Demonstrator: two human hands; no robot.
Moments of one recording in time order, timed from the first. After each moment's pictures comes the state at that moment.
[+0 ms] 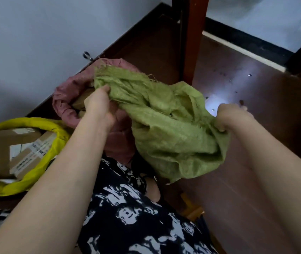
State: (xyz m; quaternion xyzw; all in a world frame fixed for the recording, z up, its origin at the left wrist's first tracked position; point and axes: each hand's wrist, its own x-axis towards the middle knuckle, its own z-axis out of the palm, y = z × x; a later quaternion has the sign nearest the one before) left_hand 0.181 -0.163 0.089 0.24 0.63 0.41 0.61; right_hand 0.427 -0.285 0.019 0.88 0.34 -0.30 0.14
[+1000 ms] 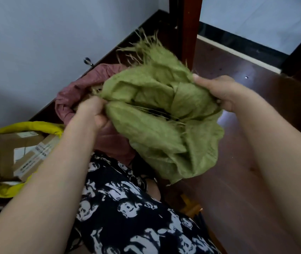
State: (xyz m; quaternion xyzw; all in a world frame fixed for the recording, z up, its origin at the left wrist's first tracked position) left_hand 0.167 -0.158 0.097 0.30 0.64 0.28 0.65; right_hand 0.431 -0.264 0.077 0.74 0.21 -0.50 -0.40
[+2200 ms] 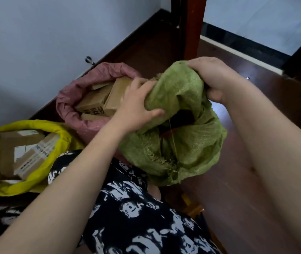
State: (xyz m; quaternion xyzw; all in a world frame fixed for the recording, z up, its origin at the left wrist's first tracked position) left_hand 0.204 -0.192 0.087 0.88 0.39 0.12 0.25; right_hand 0.407 -0.236 0.104 0.63 0.21 -0.53 -0.52
